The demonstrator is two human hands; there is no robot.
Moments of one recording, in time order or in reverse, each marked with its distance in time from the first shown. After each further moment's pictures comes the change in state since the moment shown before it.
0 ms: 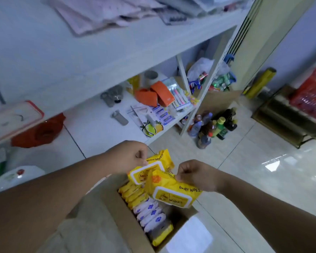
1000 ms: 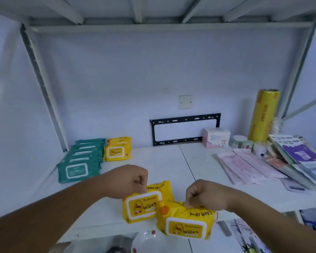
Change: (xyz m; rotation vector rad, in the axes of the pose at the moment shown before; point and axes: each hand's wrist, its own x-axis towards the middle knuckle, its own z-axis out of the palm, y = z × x) left_hand -0.481 0.077 -0.297 0.173 0.537 -0.321; right_hand -0.116 -0.475 0.096 -0.450 -0.332 -0.601
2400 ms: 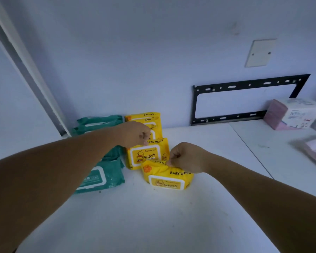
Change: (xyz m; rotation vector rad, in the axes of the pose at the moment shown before) left_hand 0.225 -0.325 -0.082 0.253 -0.078 0.032; right_hand 0.378 -0.053 0.015 -0.205 0.114 0.117
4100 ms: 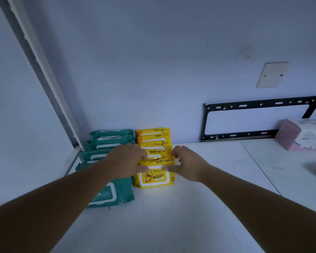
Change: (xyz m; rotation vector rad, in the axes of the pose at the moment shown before) left_hand -0.057 -0.006 0.010 0.191 0.114 -0.170; right_hand 0.051 -0.002 0.003 -0.101 0.220 -0.094
